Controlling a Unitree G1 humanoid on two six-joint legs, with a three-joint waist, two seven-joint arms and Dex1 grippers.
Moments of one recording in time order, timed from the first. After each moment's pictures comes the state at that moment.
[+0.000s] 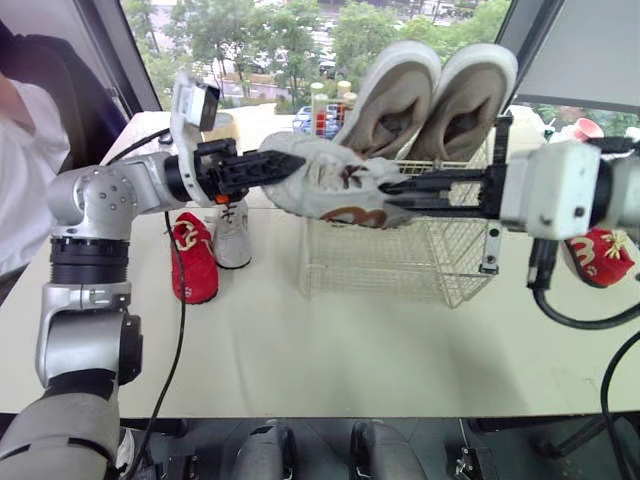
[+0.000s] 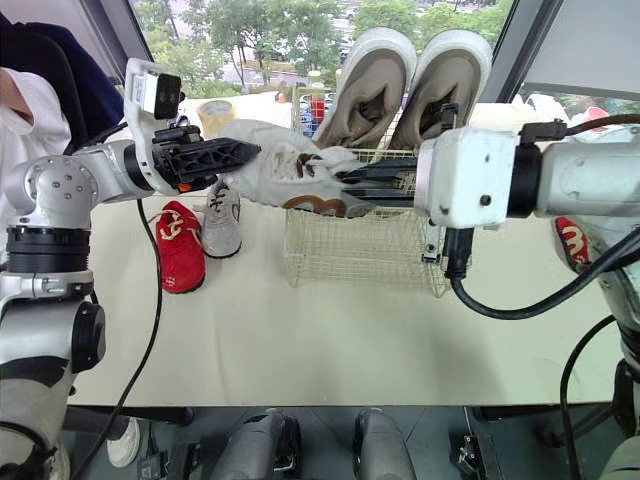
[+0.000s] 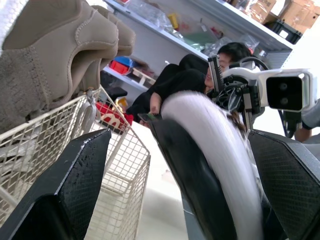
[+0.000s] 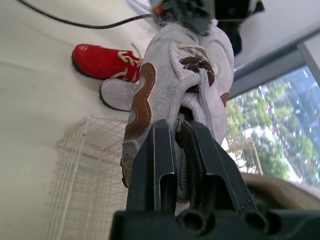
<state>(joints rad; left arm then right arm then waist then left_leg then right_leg) -1.05 0.62 0.09 0.29 -0.94 1.07 -1.20 -0.79 -1.08 -0.03 -0.54 0.47 0.36 1.05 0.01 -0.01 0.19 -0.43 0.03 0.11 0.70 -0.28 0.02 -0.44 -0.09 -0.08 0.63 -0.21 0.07</state>
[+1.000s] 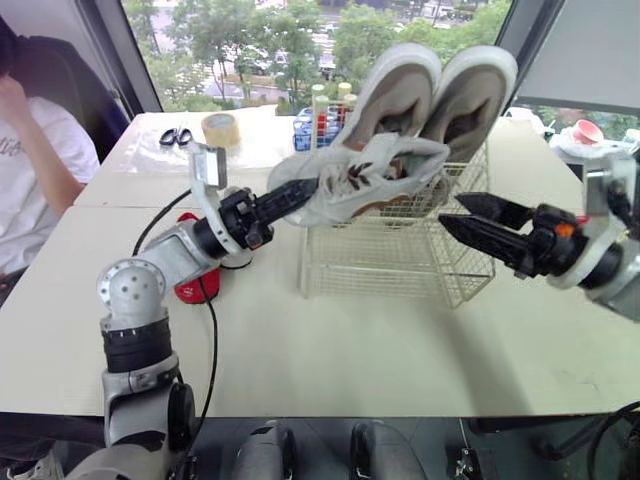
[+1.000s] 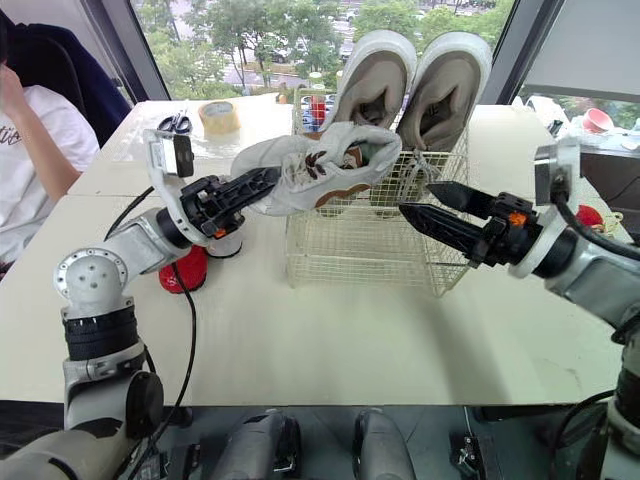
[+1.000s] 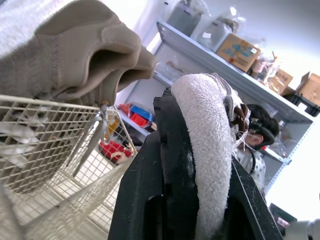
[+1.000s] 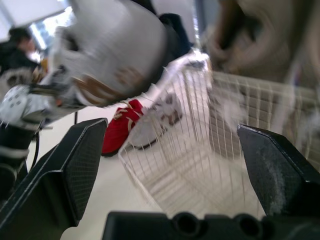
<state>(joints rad) -0.65 0.26 0.34 -0.17 -1.17 1.05 -0.63 -0.32 -0.74 -0.52 -0.42 1.38 1.01 0.45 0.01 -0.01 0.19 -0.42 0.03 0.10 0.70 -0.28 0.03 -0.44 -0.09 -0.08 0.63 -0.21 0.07</state>
